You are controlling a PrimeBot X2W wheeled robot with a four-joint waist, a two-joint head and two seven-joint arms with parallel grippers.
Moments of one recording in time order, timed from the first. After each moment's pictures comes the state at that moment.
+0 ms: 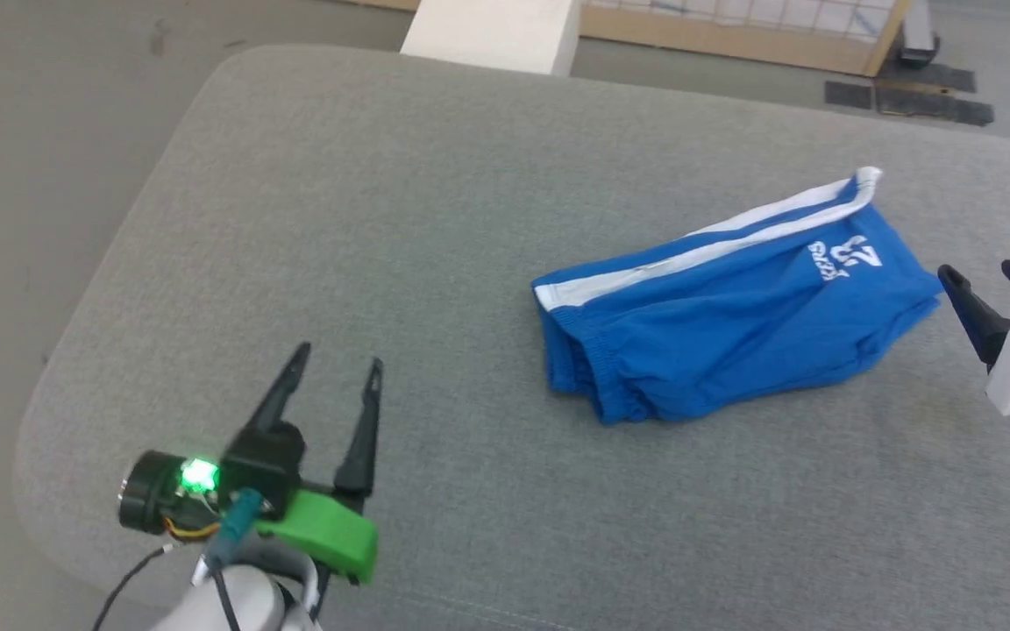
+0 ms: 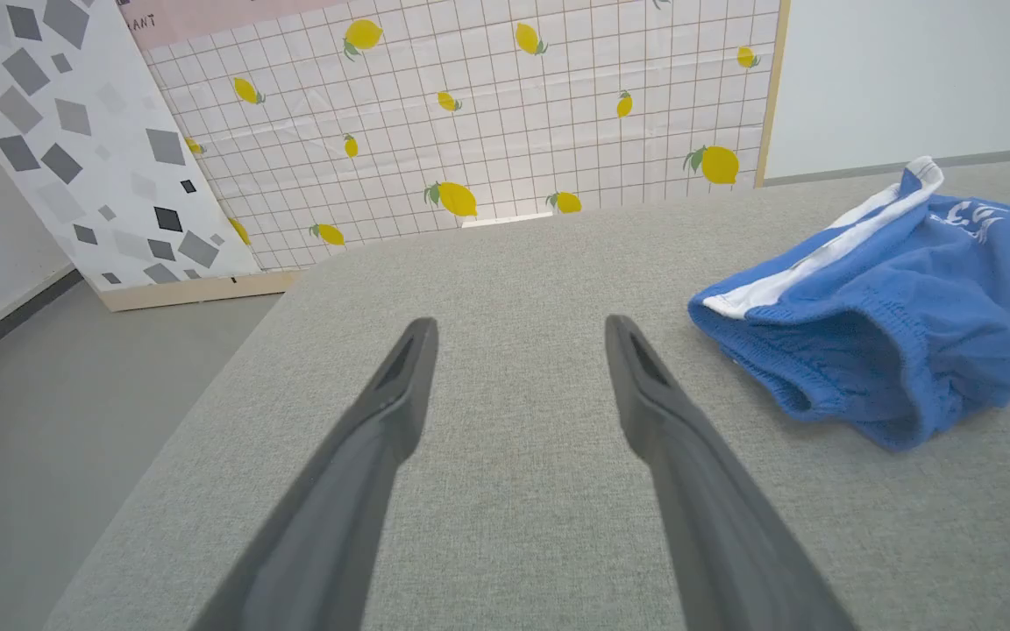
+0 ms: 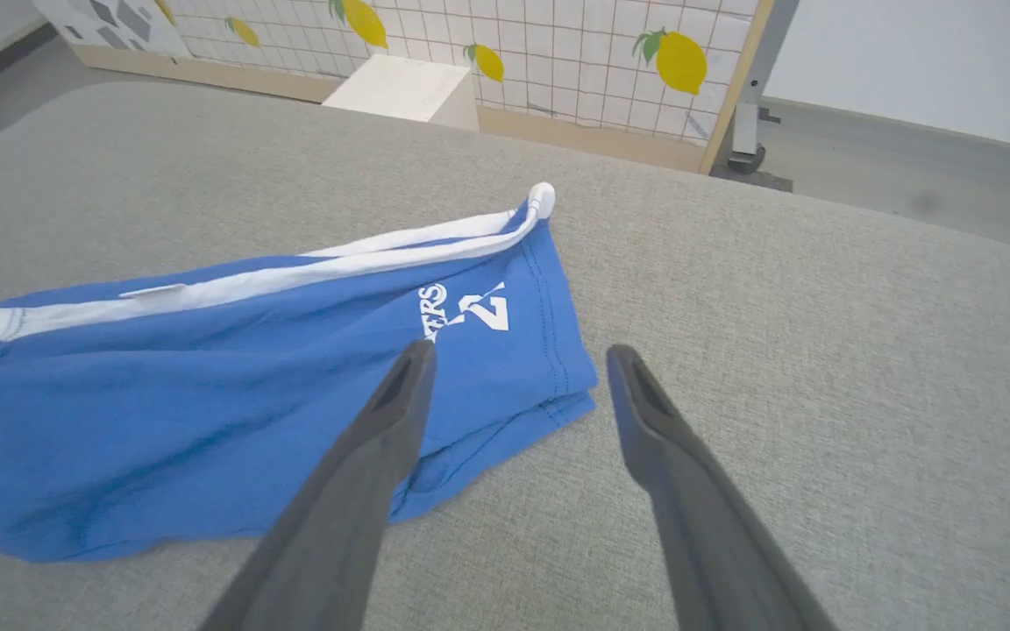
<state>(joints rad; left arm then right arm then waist) -0.26 0.54 -0.72 -0.01 -0.52 0.38 -0.25 -0.49 -0.56 0.20 0.48 0.62 0.13 0.24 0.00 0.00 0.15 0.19</state>
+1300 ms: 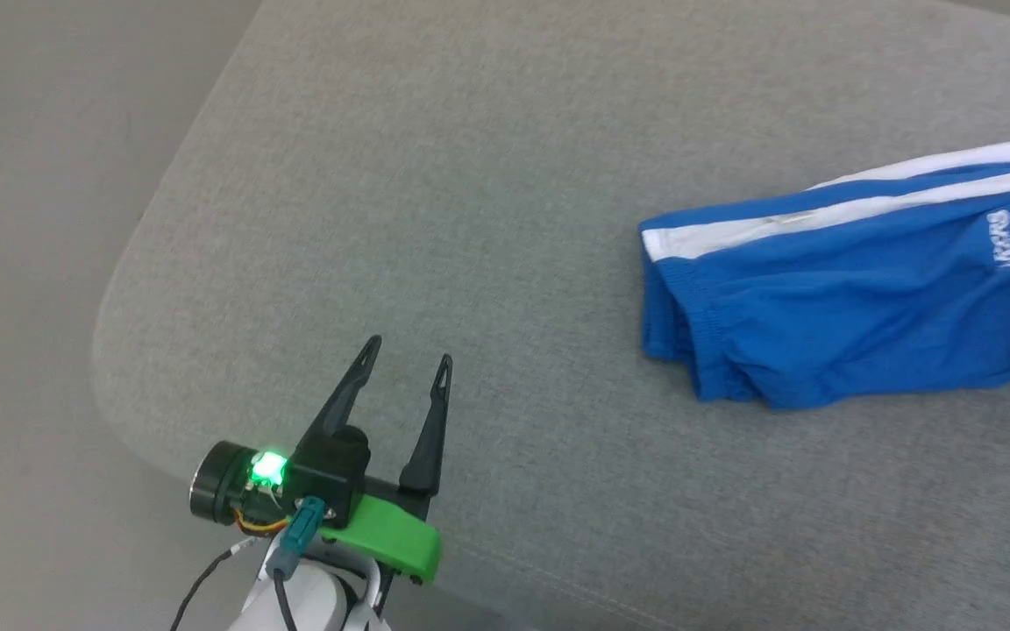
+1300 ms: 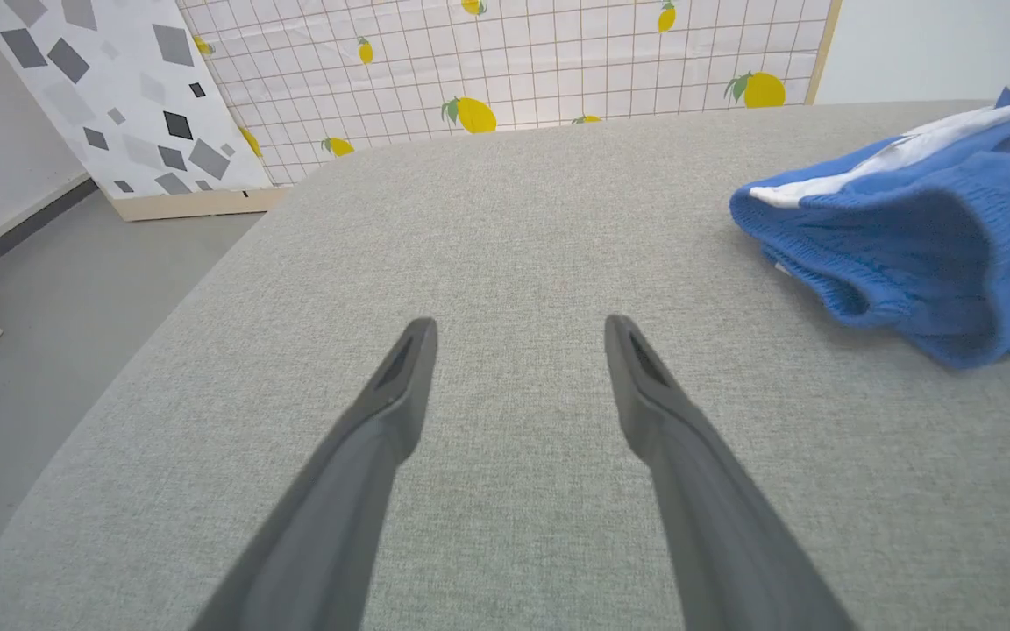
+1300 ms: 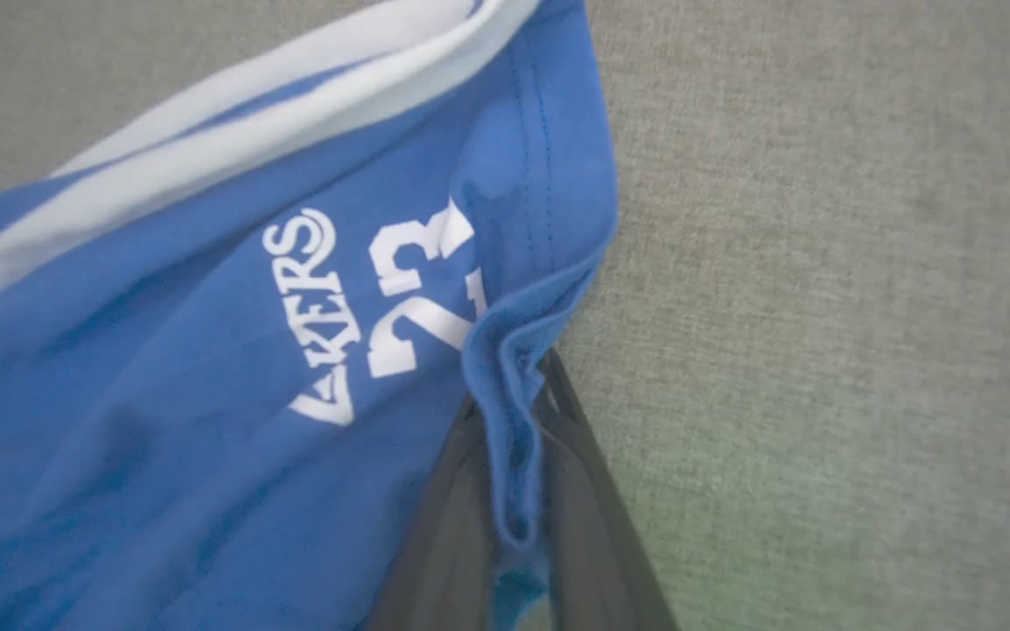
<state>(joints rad) -0.21 0.32 -0.58 0.03 -0.32 0.23 -0.26 -0.62 -0.44 -0.19 0.59 0.37 0.13 0.70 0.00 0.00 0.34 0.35</state>
